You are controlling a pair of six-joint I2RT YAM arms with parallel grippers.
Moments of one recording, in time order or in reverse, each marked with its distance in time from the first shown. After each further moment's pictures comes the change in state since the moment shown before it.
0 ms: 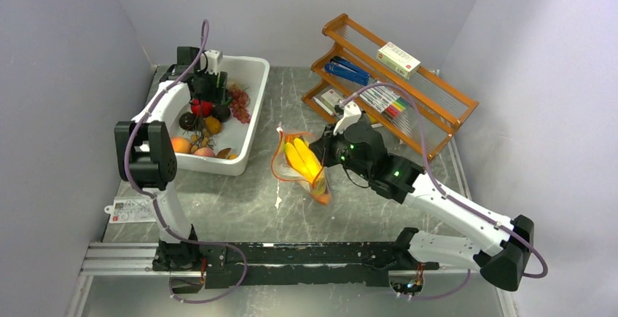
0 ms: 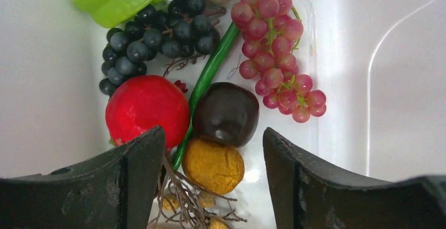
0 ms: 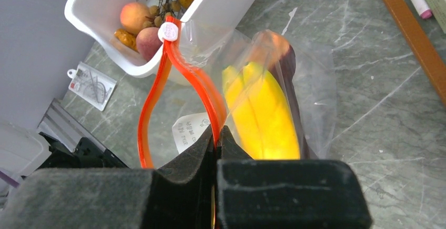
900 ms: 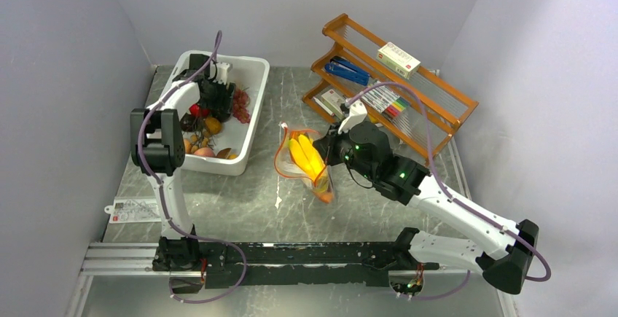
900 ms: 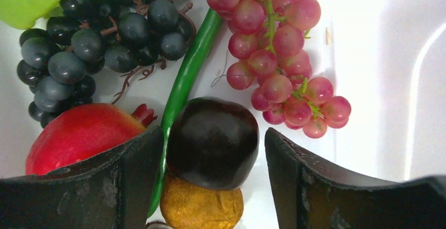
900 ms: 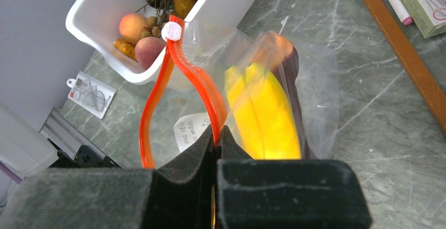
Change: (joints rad) left arm -0.009 0.189 0.073 -0.033 0.041 0.057; right arm 0.000 -0.036 0.018 -0.033 0.040 0.000
